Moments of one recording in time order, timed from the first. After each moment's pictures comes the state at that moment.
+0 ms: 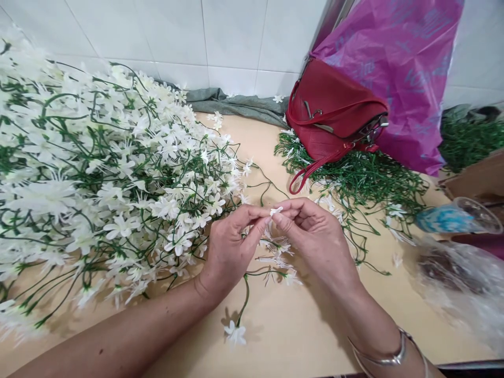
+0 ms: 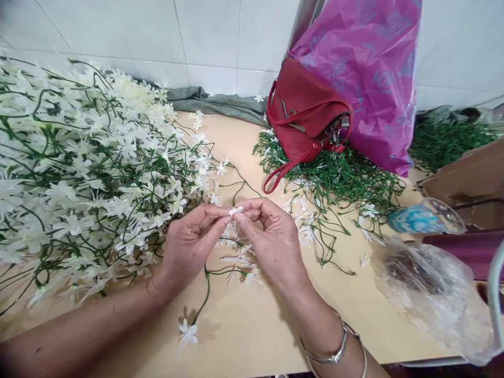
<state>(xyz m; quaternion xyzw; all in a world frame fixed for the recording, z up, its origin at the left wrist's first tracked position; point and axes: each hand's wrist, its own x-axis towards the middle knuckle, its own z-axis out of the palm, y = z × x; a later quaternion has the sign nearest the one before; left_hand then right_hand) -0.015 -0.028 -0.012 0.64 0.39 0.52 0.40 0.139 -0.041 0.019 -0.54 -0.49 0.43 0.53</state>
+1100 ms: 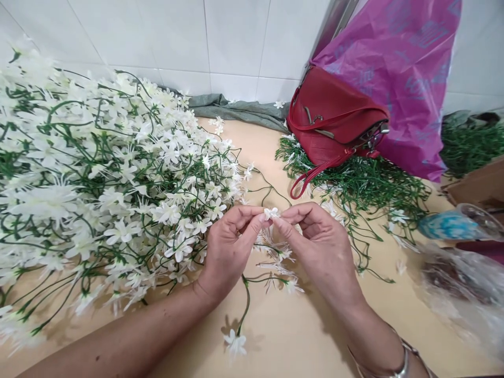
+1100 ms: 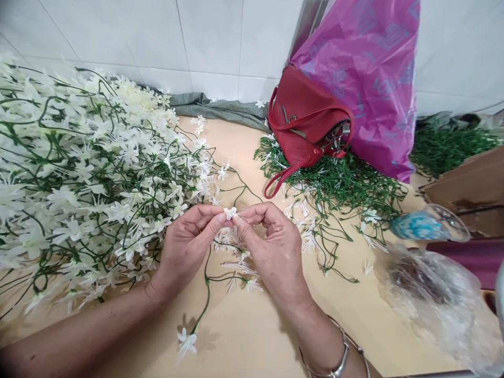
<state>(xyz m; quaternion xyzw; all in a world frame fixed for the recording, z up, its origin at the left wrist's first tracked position) -0.008 -0.023 -0.010 0.47 0.36 0.57 0.57 0.133 -0.044 0.016 -0.54 -0.50 0.36 0.57</state>
